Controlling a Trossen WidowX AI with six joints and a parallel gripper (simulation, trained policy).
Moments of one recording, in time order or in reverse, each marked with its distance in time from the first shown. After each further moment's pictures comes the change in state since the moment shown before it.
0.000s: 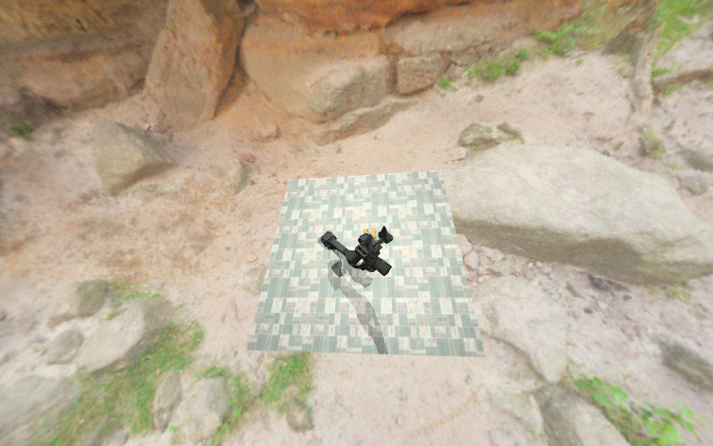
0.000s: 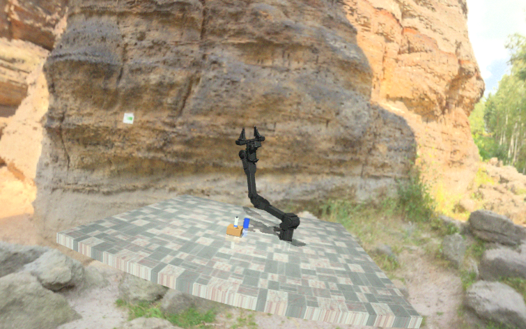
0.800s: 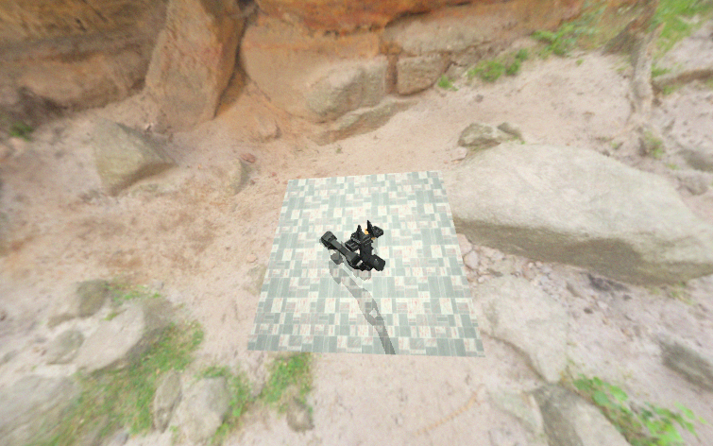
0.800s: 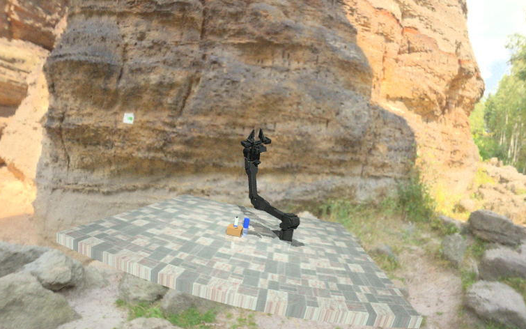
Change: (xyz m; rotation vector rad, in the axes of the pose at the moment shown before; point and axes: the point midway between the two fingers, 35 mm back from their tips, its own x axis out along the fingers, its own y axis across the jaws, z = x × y) arm -0.009 -0.007 0.065 -0.038 -0.257 -0.011
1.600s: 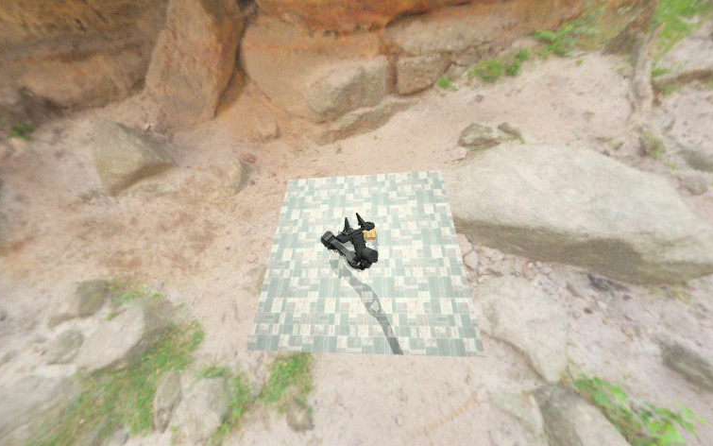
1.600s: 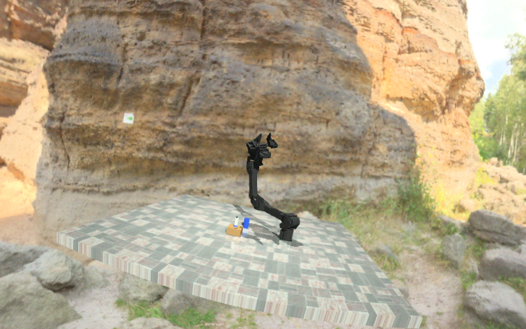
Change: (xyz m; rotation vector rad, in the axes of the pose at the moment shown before) arm 0.002 0.000 0.077 -0.082 -0.296 -0.005
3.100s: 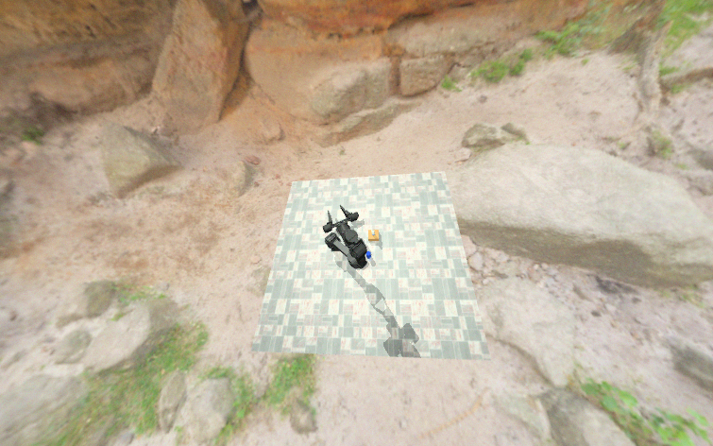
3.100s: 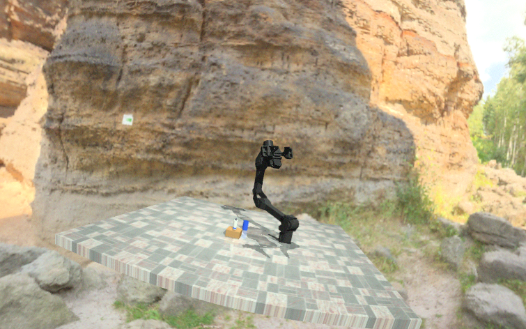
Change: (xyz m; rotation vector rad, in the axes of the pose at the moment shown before) arm 0.041 -0.025 0.134 -0.205 -0.530 -0.003
